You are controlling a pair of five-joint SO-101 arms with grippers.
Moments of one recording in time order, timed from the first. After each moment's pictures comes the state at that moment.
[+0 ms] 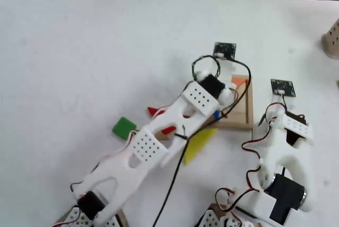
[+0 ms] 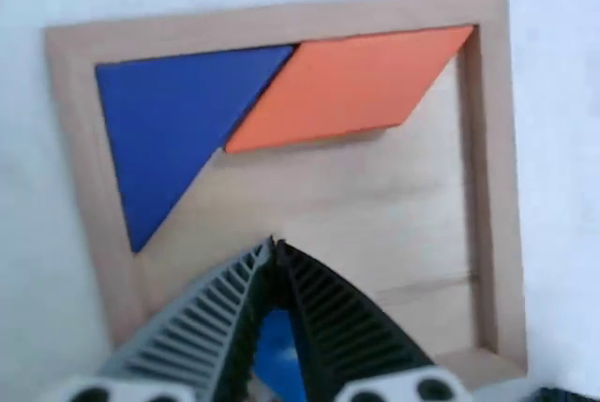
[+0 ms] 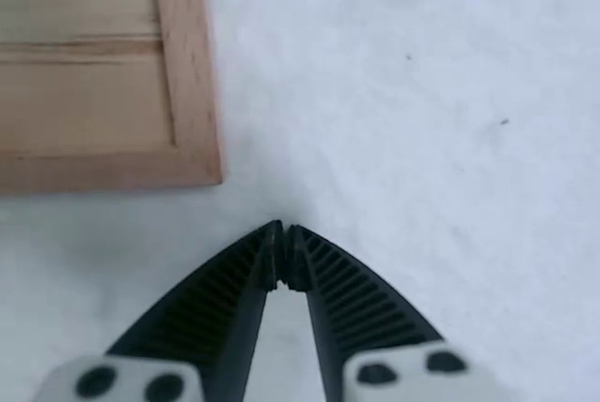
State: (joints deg) left arm 40.3 77.6 -83.3 84.0 34.9; right arm 25.4 -8.7 49.8 47.1 24.5
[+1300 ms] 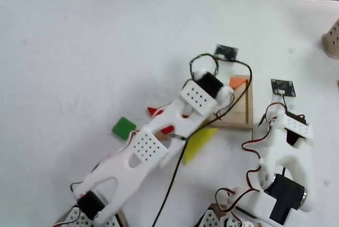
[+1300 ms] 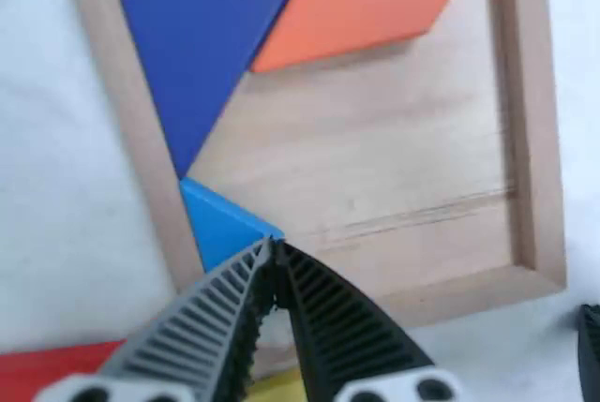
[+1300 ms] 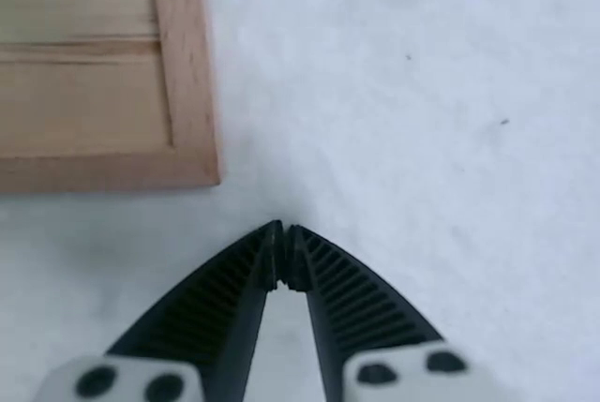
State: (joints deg) left arm 40.1 78.8 -92.7 98.2 29.1; right arm 25.4 -8.7 49.8 47.1 24.5
